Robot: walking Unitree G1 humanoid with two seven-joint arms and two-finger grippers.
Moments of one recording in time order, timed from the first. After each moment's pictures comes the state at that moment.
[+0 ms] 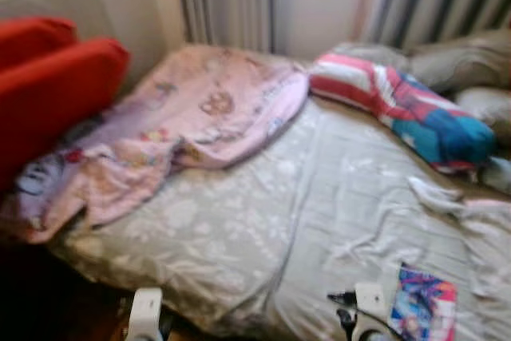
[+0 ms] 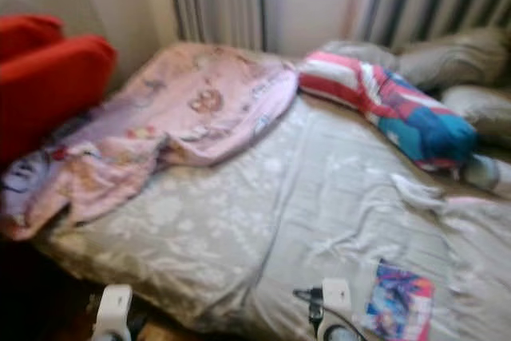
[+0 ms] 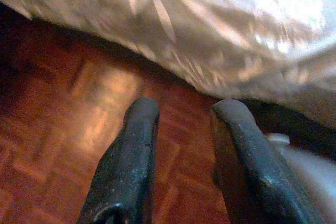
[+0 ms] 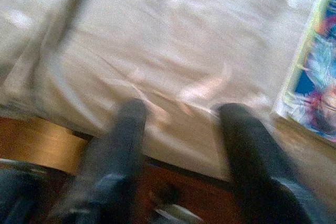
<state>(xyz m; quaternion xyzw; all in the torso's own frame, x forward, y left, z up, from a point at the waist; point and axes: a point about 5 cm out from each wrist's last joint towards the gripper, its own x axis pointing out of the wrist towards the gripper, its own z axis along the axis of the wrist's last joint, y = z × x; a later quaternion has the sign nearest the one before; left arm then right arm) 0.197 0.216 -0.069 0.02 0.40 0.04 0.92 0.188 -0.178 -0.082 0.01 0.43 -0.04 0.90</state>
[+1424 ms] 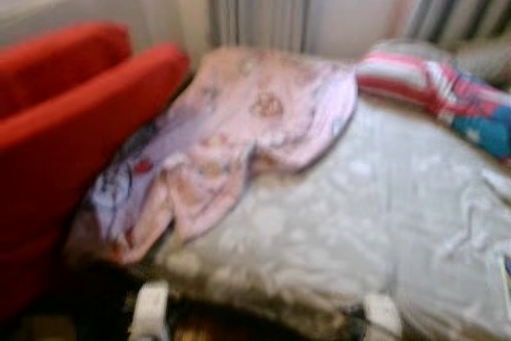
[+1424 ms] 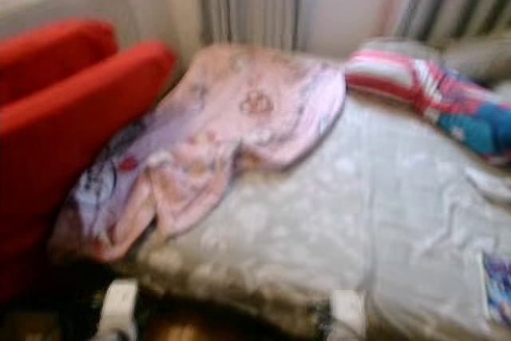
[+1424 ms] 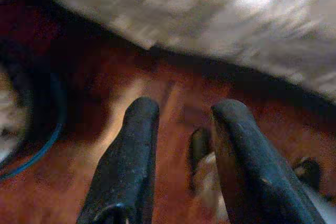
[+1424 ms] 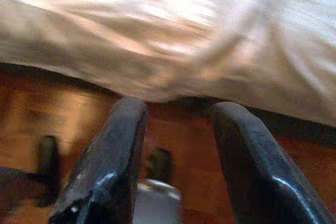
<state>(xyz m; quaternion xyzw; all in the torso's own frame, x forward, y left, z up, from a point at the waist) 0.194 0.216 -0.071 0.01 0.40 0.04 0.91 0.184 -0.179 -0.084 0.01 0.45 -0.05 0.89</state>
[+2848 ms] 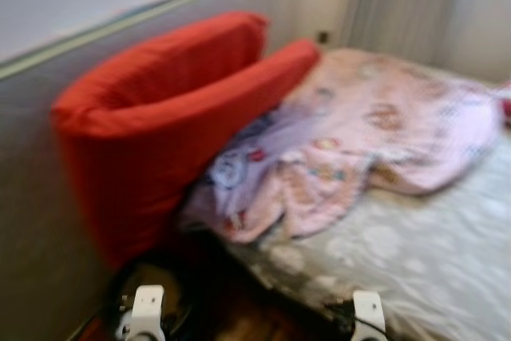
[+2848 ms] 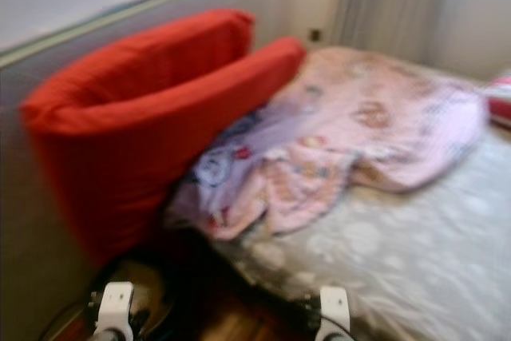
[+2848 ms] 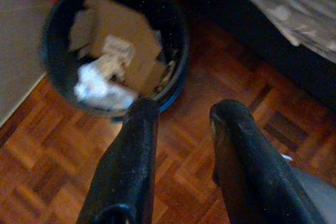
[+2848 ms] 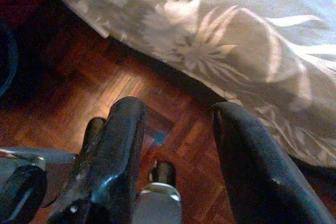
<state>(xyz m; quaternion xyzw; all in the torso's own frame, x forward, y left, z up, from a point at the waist) 0.200 0.211 -0.068 0.01 0.39 0.04 0.92 0.180 -0.177 -0.086 0.02 0.45 -0.03 0.89</state>
